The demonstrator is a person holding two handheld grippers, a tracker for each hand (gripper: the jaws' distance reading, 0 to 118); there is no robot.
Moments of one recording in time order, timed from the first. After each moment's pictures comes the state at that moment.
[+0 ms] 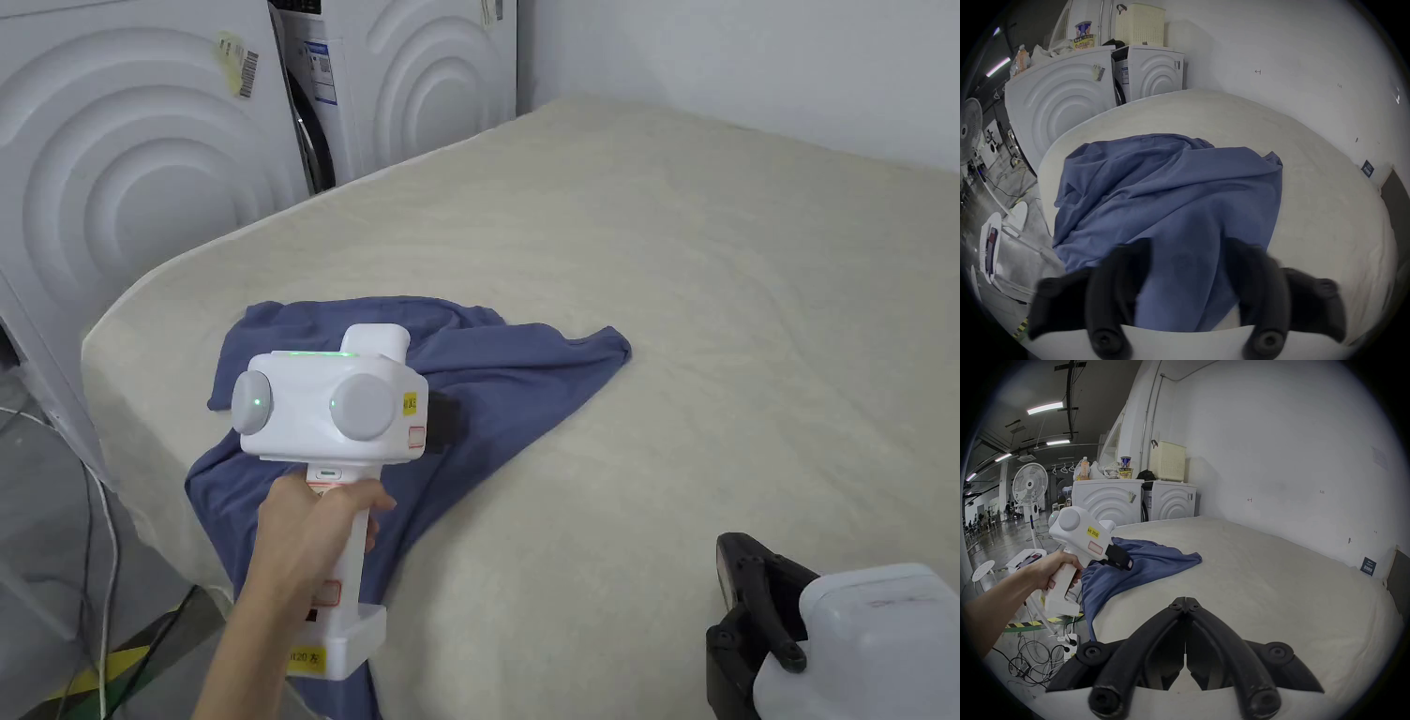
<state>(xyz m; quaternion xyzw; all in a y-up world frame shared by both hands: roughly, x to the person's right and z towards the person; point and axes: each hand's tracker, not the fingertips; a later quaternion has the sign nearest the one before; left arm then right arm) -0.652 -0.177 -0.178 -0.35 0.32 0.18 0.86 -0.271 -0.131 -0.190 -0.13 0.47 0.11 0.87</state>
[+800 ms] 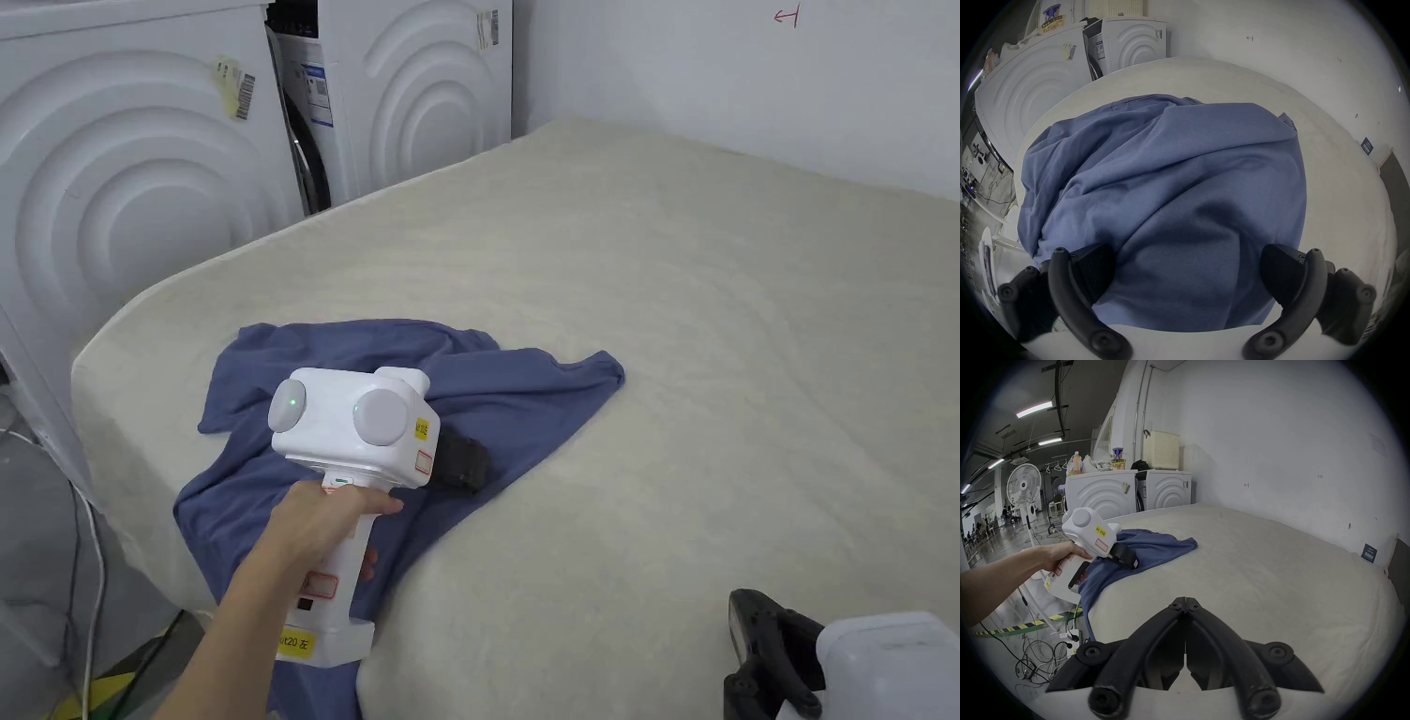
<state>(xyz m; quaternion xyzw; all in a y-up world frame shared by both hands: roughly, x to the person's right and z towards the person) -0.678 -0.213 -0.211 -0.44 0.27 0.18 0.84 -0.268 -0.141 -0.203 -0.18 0.46 0.11 0.86</state>
